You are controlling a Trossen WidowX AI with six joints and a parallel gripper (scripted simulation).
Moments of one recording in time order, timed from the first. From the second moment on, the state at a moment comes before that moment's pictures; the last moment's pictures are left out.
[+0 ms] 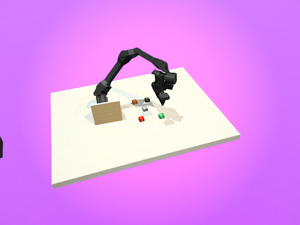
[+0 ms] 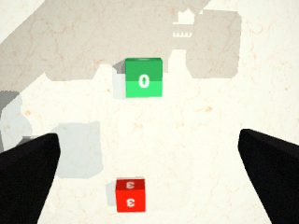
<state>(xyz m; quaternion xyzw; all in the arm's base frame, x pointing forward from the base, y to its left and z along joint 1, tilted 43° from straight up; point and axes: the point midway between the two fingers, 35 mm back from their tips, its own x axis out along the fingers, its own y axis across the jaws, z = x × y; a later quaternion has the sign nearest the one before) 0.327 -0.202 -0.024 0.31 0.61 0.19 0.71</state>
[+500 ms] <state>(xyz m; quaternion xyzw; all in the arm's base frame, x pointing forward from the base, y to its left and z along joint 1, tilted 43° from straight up) 0.316 -0.157 0.030 0.31 0.61 0.19 0.71</state>
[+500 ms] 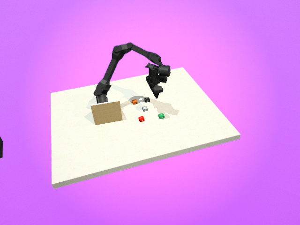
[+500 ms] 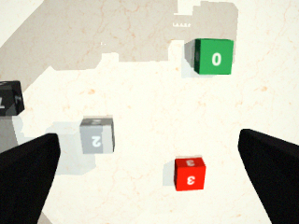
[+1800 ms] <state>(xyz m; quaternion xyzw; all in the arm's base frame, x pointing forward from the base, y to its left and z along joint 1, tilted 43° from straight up) 0.240 0.038 0.059 0.31 0.61 0.20 0.70</state>
